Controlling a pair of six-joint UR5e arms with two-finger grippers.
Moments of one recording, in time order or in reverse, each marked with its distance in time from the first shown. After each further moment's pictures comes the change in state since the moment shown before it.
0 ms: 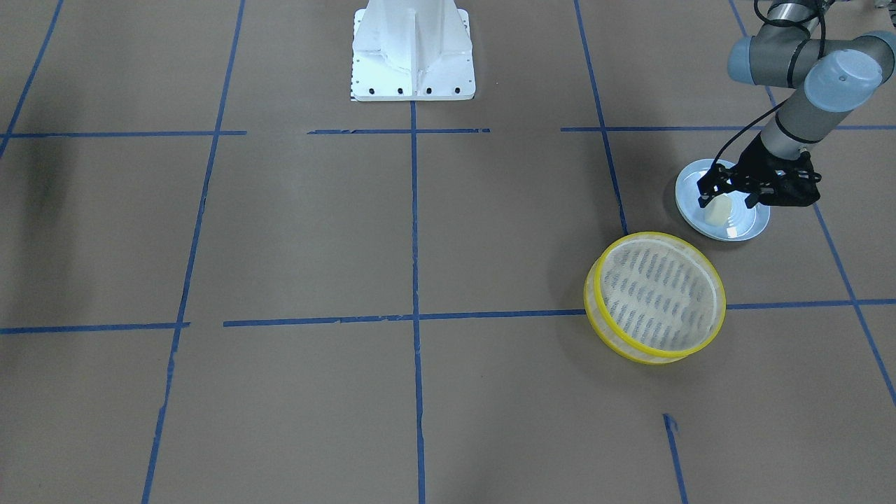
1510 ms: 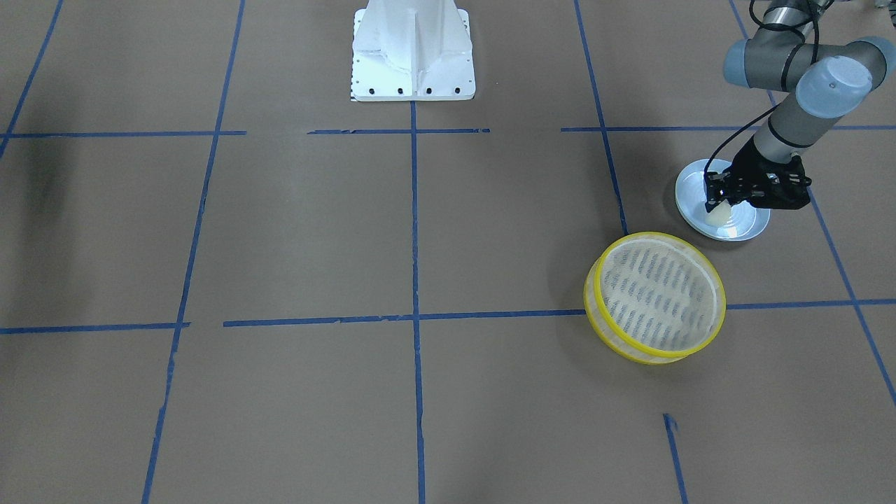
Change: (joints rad) left arm 0.014 -0.005 0.007 0.001 -0.002 0.008; right arm 0.000 0.000 0.000 0.000 0.000 0.000
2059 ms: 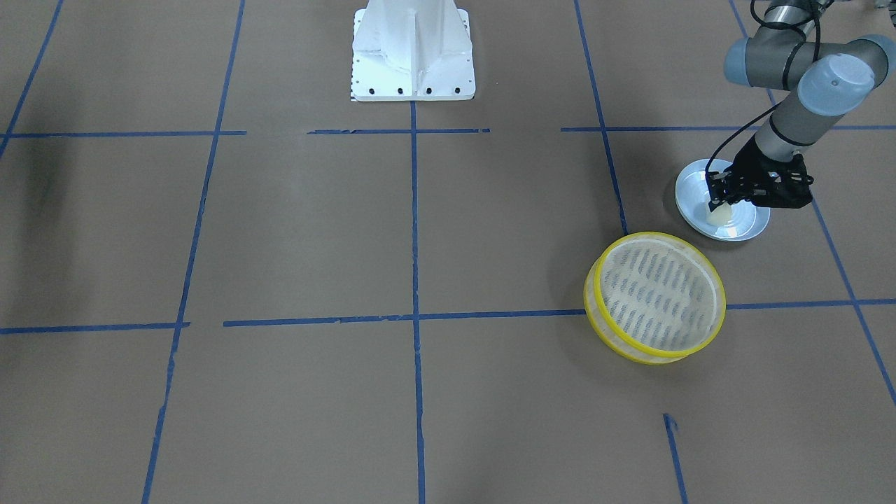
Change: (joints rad) left arm -0.007 0.008 -0.019 0.002 -0.002 0.001; right arm 0.000 0.000 0.000 0.000 0.000 0.000
